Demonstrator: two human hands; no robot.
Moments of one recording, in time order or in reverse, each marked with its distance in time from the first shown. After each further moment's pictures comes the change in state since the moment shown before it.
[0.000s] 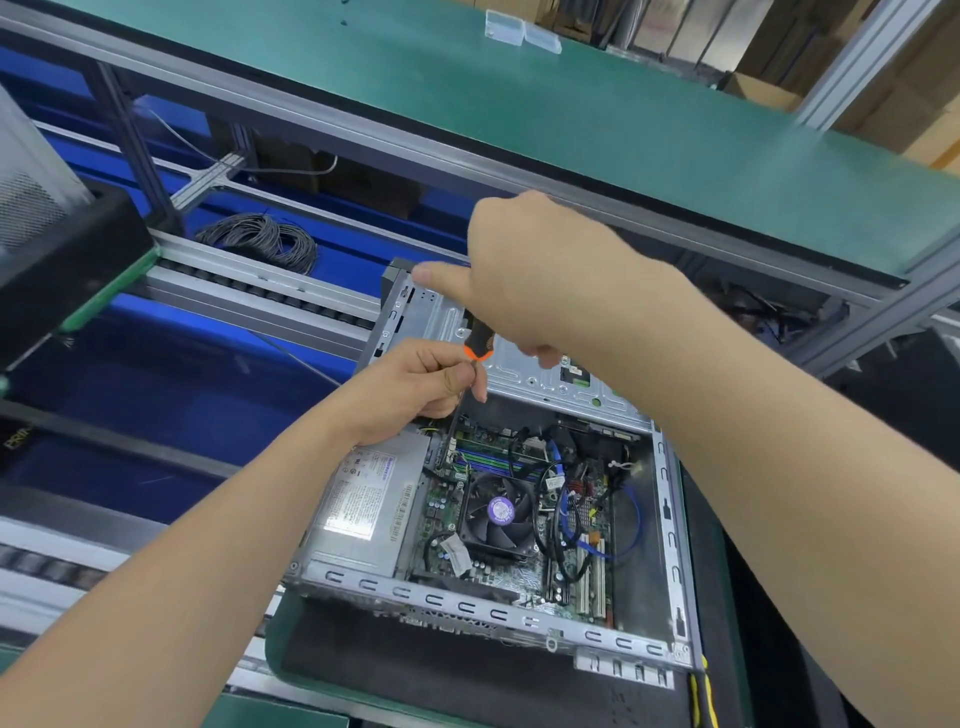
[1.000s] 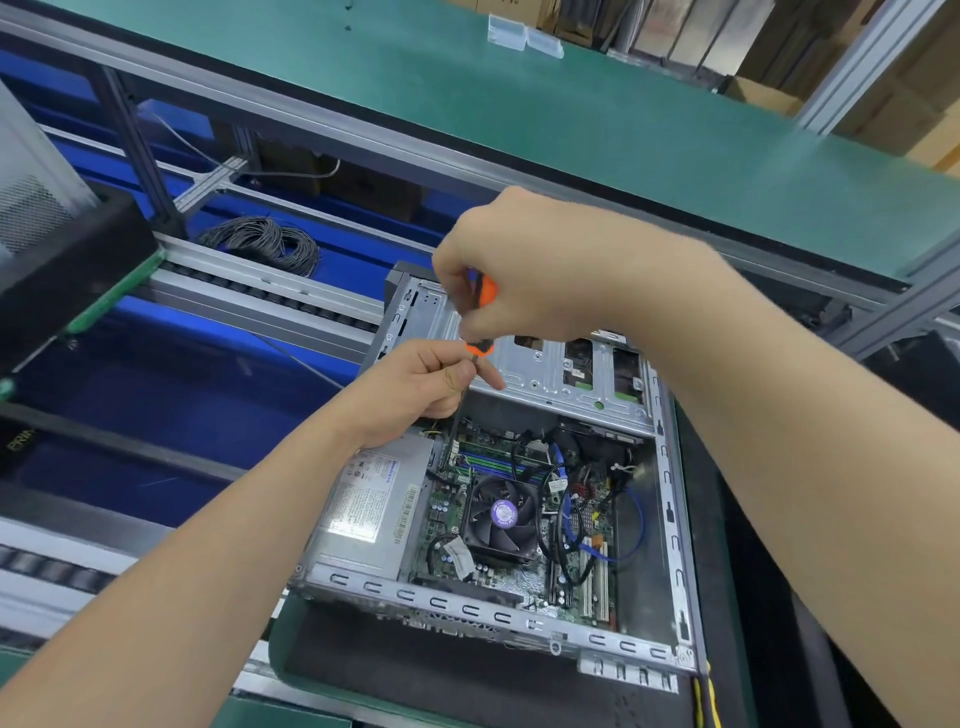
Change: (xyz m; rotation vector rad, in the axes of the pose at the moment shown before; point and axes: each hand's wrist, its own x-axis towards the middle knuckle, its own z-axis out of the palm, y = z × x) left_hand -0.001 0.002 0.001 -0.002 0.048 0.005; right_hand 0.007 0.011 -0.012 -0.122 -0.122 -0.383
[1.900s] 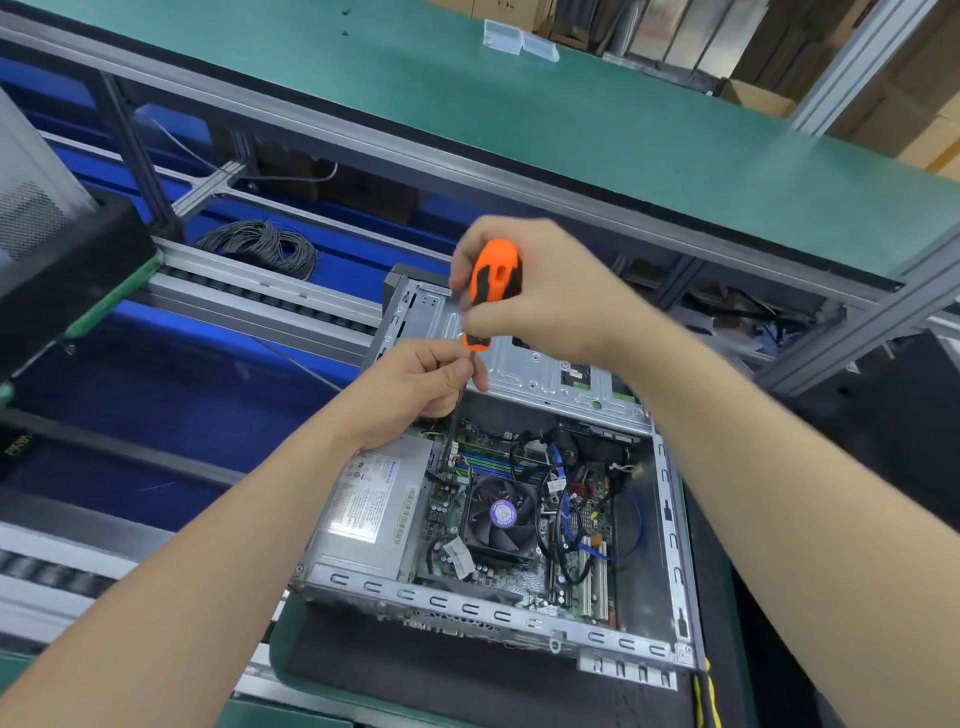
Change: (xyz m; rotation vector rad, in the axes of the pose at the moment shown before) left_hand 0.001 0.003 0.003 -0.019 0.054 0.030; right_hand -0.009 0.018 0.049 0.755 0.289 0.170
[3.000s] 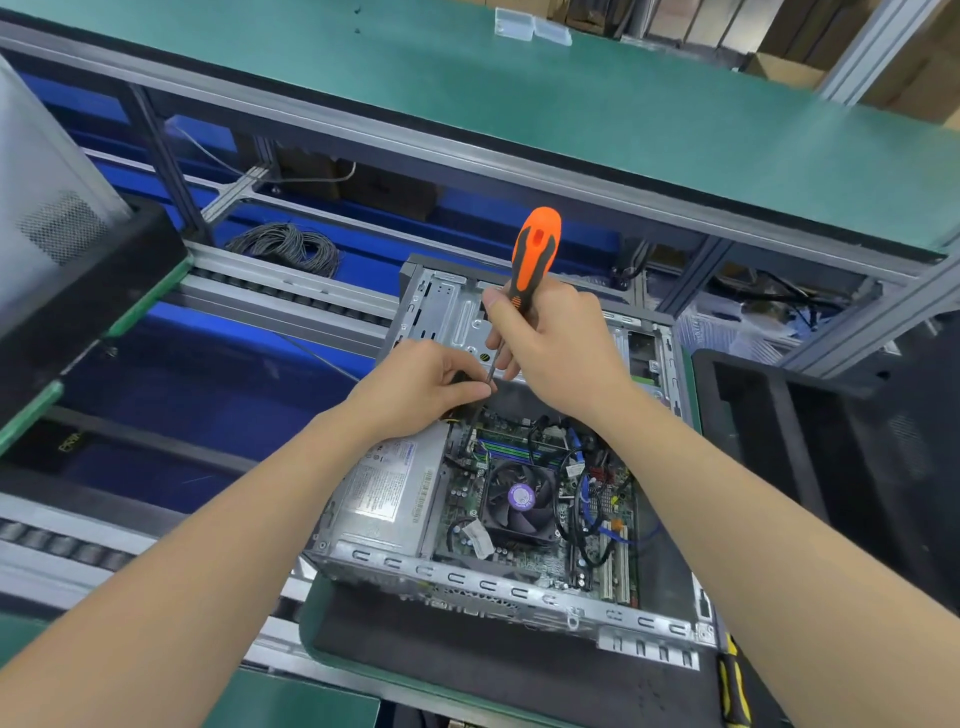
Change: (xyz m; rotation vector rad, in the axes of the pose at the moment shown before) left_hand -0.012 0.011 0.002 1.003 0.179 -0.078; right_hand -0.024 0.037 0.060 0.034 0.335 0.121
